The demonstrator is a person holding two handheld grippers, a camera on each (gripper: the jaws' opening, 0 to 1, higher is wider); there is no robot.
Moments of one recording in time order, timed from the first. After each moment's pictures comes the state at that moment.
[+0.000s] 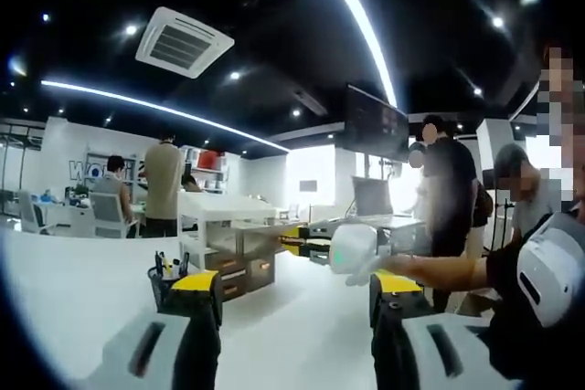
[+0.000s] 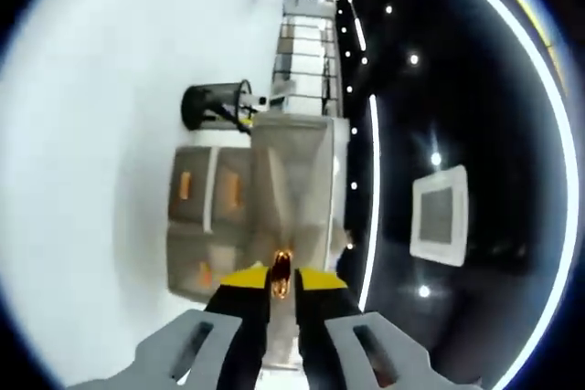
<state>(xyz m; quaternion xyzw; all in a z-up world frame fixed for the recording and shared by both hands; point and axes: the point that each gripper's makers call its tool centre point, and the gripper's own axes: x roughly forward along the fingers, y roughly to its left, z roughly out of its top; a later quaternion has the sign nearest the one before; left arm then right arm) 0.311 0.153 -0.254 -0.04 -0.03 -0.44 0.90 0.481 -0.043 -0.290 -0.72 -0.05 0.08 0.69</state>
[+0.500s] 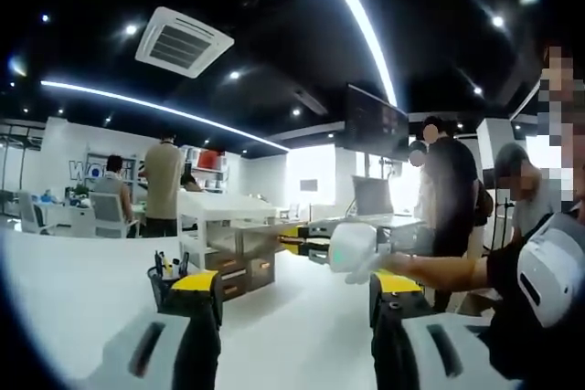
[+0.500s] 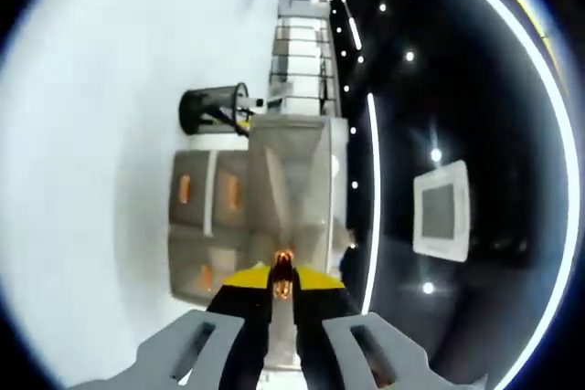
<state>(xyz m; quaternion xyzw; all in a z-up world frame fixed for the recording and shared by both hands) 0.311 0.152 -0.254 -0.04 -0.03 -0.44 0.90 0.483 -0.042 -0.290 -0.72 -0.05 0.08 0.69</state>
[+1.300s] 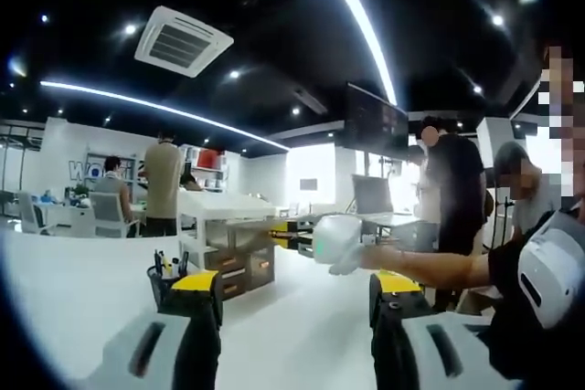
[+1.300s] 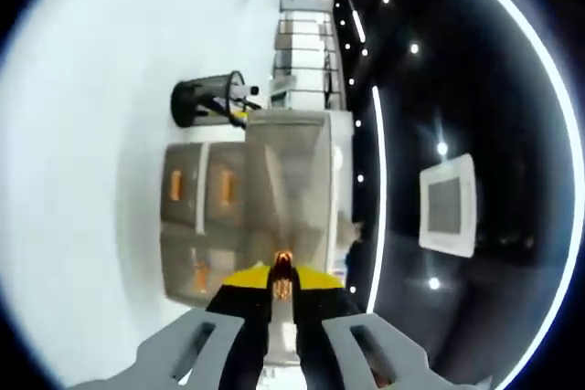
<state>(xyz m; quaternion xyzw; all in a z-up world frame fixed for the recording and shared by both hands) 0.314 0.151 -0.256 -0.03 -0.03 -0.44 0.90 0.509 -0.042 -0.287 -0.71 -0.03 0.08 0.70</state>
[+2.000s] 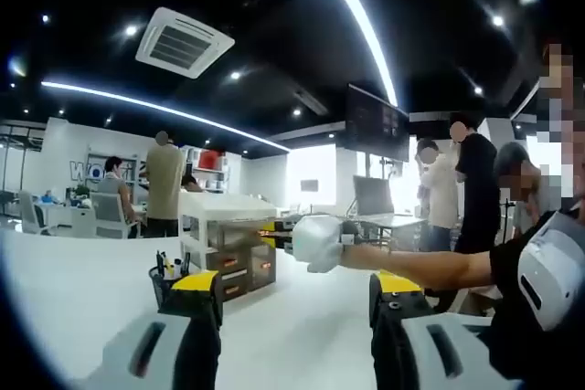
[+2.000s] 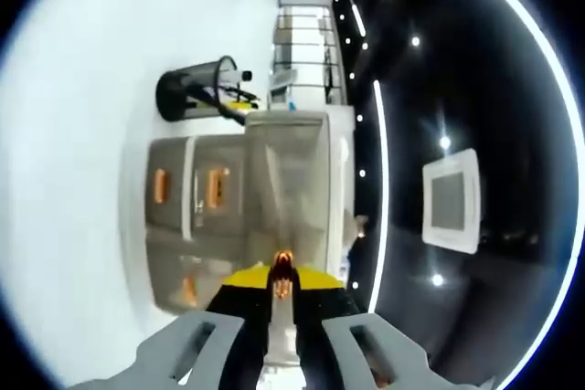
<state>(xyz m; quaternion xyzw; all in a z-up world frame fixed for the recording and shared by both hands) 0.314 0.154 -0.255 -0.03 -0.03 -0.44 0.90 0.537 -0.037 -0.287 -0.71 -0.02 0.08 0.70</state>
